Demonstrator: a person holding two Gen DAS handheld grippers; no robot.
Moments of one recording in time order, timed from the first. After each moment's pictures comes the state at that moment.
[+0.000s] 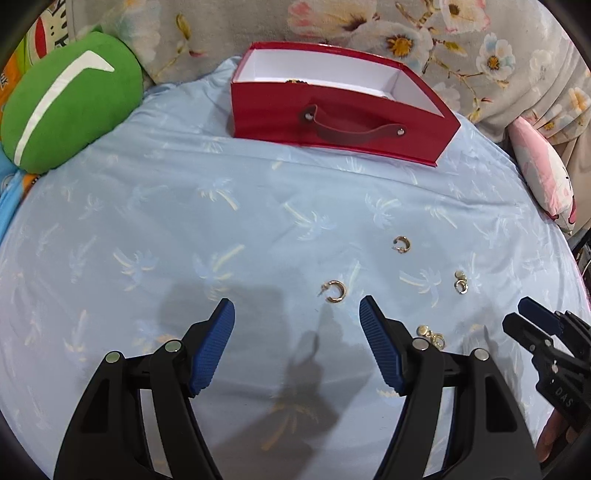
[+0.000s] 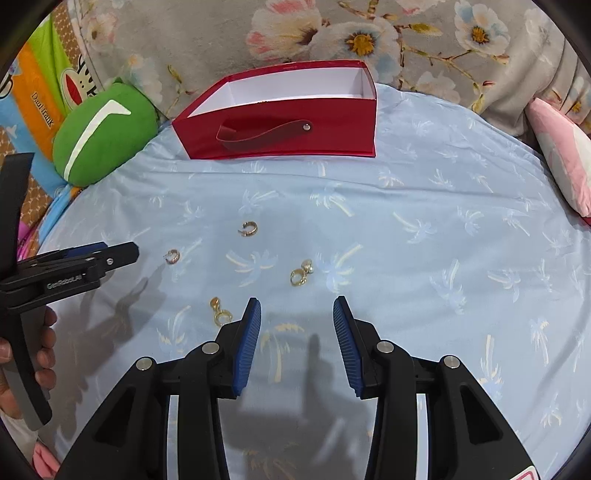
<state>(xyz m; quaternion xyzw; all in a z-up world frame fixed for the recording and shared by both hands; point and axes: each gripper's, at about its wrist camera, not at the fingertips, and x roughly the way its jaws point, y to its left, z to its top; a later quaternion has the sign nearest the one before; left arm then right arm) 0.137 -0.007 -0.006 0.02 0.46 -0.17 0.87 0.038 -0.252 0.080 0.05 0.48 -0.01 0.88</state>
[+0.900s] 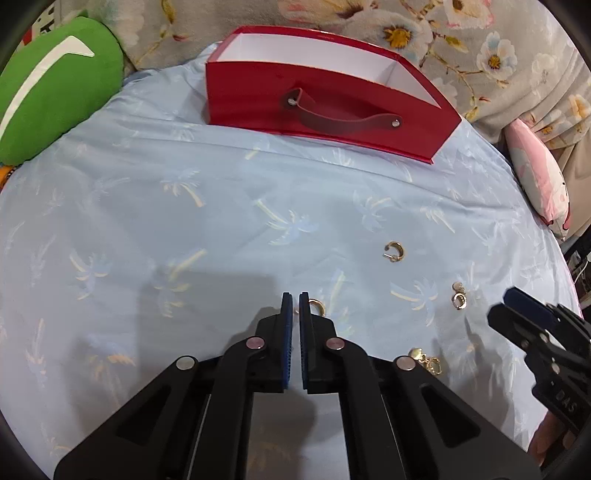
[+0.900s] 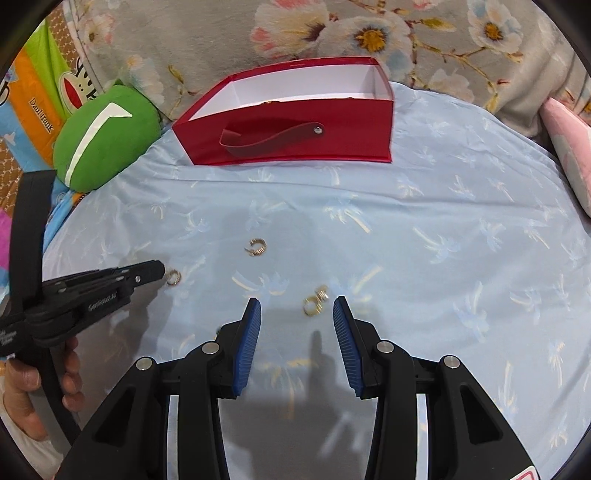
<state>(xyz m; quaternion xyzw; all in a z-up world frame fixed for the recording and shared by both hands) 0.158 -0.021 -0.023 0.00 0.47 -0.19 0.86 0.082 -0.245 0.072 0.07 0.48 0.02 0.87</state>
